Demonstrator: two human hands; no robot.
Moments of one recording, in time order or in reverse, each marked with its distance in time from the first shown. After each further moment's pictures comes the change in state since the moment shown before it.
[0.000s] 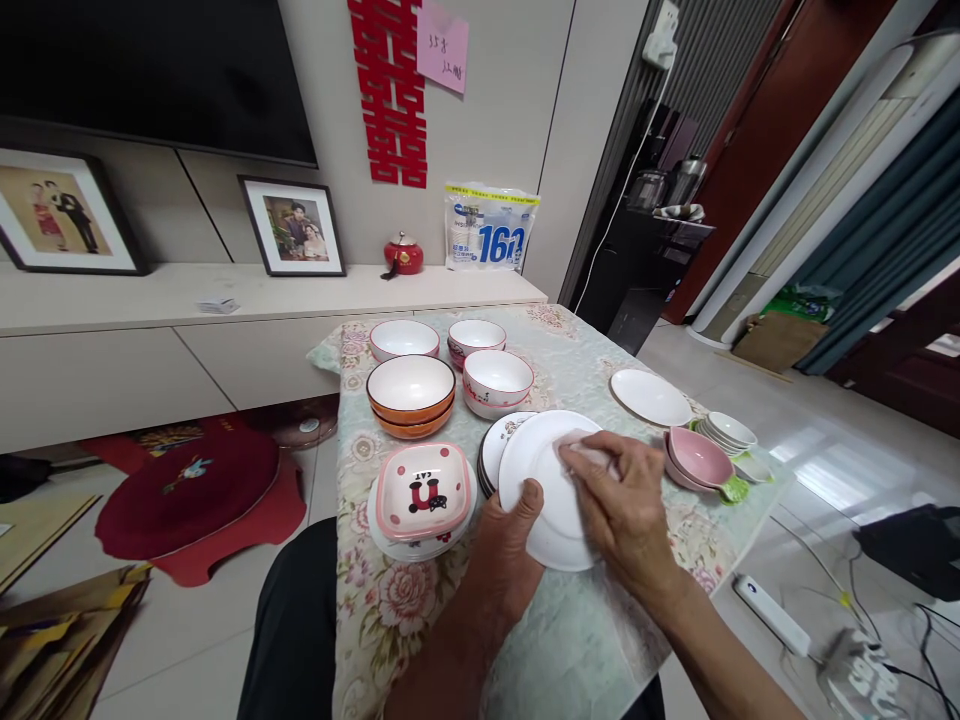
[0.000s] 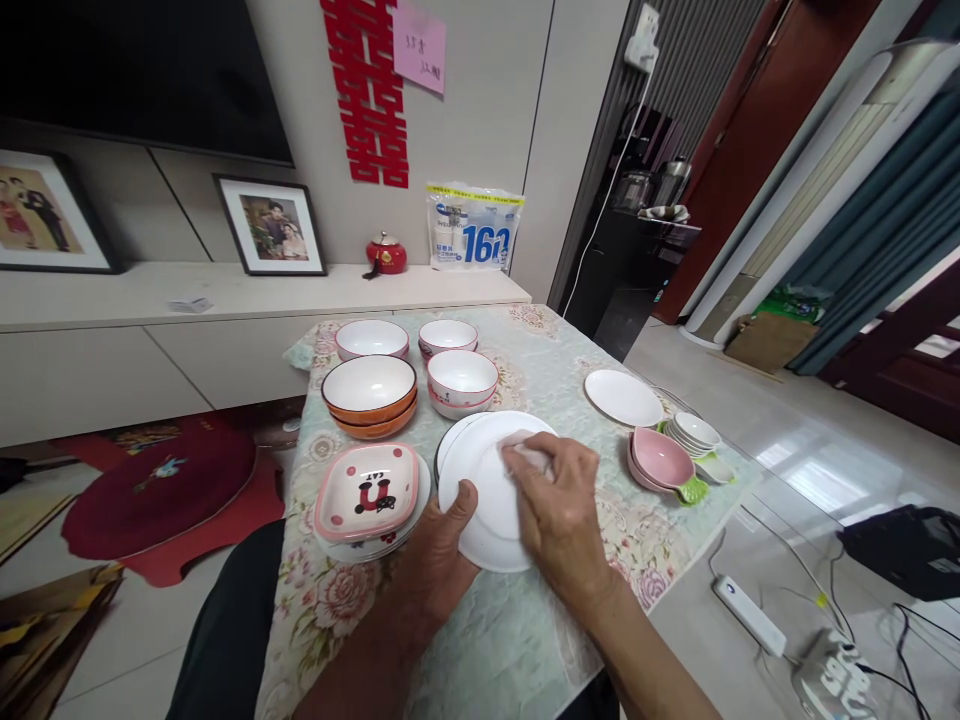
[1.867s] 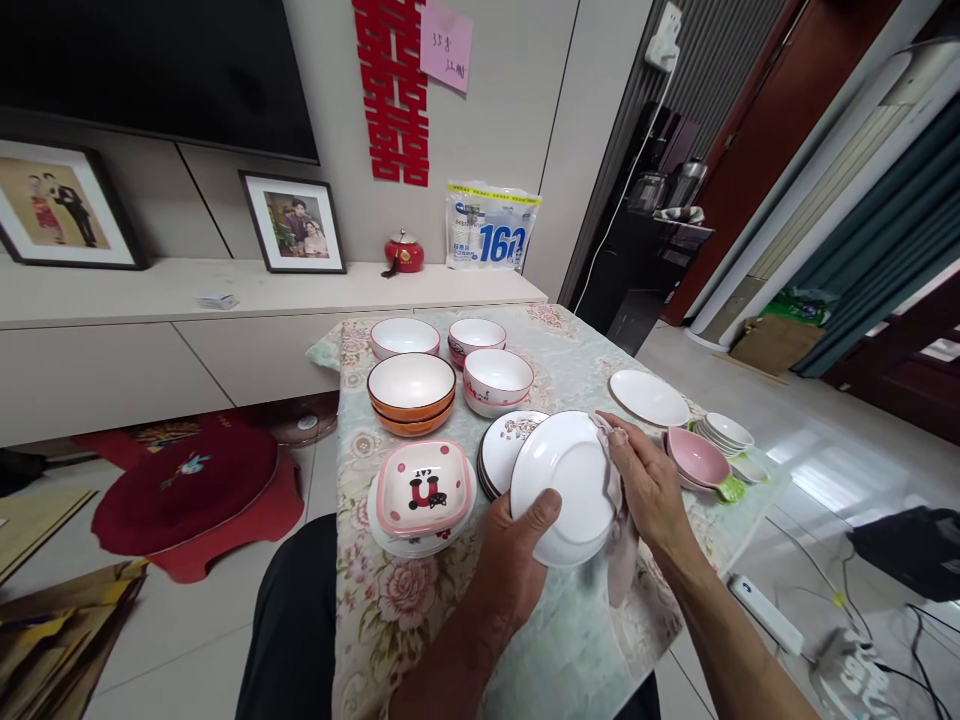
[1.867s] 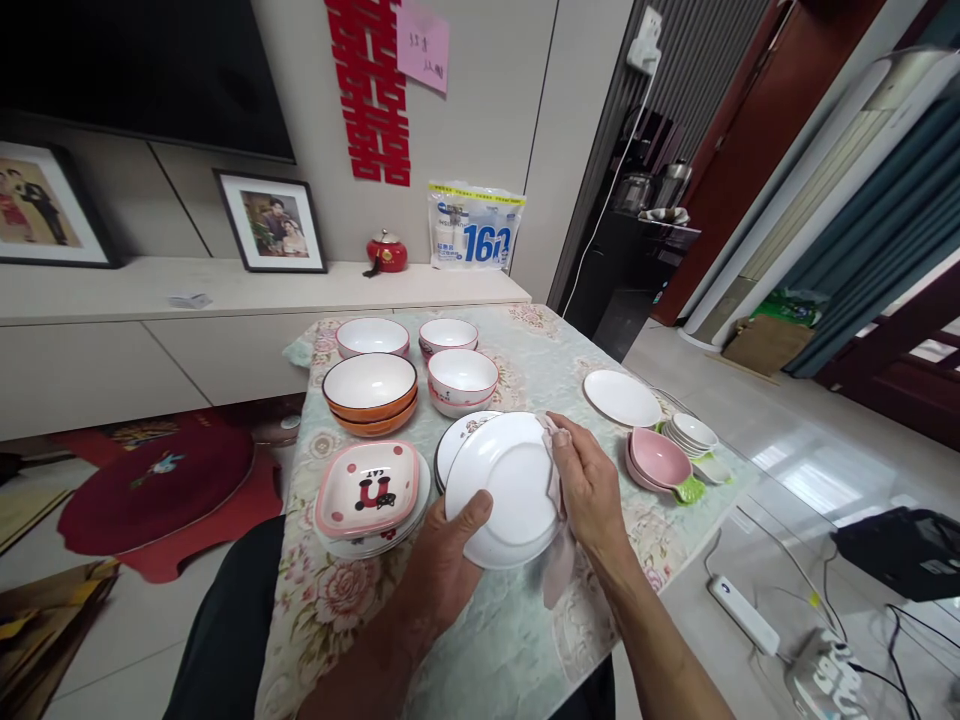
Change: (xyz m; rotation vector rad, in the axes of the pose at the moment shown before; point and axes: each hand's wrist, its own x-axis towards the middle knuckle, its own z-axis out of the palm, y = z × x) left_hand -0.007 -0.004 0.004 0.050 0.026 0.048; right_hand 0.006 0.030 -0.001 0.483 -0.009 0.723
